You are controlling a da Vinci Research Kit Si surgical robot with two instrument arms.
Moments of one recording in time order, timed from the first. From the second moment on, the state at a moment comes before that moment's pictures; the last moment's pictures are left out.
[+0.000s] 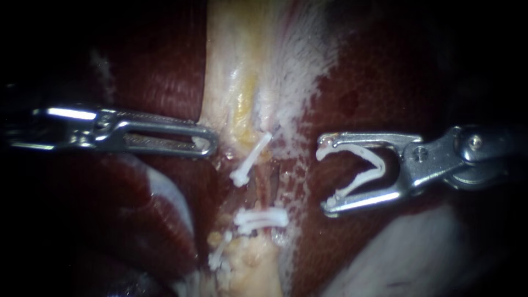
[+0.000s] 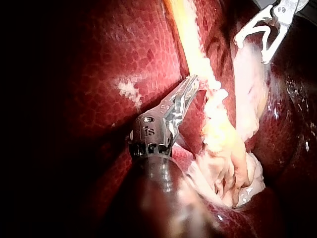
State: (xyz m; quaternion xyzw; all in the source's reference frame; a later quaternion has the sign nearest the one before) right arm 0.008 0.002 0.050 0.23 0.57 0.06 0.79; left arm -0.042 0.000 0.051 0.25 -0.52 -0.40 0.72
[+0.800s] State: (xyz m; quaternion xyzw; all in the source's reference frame) right arm 0.014 -0.002 0.057 0.36 0.51 0.17 0.76; left arm -0.037 0.002 0.041 0.24 -0.53 -0.41 0.70
